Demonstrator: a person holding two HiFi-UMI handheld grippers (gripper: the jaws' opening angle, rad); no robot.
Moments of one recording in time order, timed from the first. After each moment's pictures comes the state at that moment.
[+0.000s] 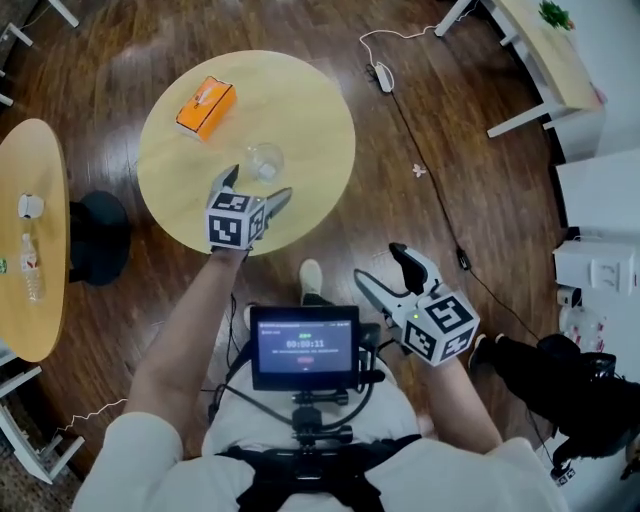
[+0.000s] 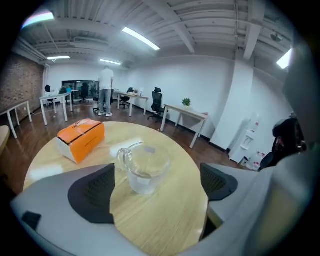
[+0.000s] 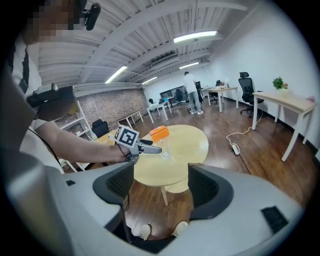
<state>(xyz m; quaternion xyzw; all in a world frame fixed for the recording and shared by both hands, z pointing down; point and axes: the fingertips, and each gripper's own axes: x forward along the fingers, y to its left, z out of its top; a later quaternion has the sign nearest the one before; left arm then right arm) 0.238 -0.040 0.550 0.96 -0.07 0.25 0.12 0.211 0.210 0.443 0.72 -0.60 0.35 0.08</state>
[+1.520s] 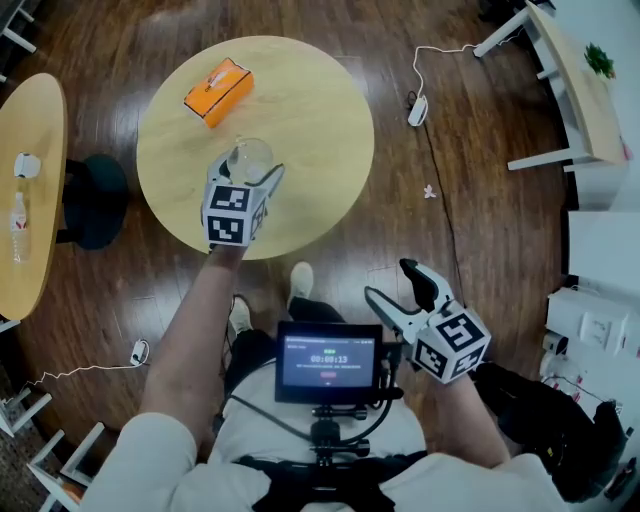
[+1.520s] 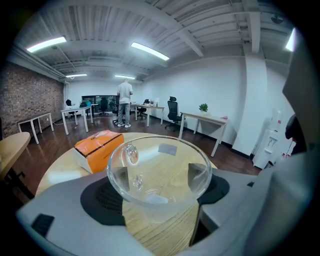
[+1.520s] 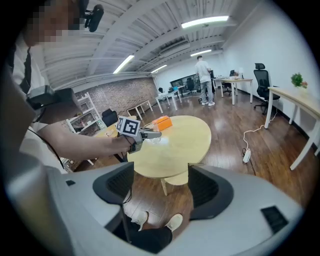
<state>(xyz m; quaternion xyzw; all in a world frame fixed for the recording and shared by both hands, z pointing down) 0.254 -0.085 0.542 0.96 -0.18 0.21 0.07 0.256 0.213 0.471 0.65 -0.64 0.38 0.12</state>
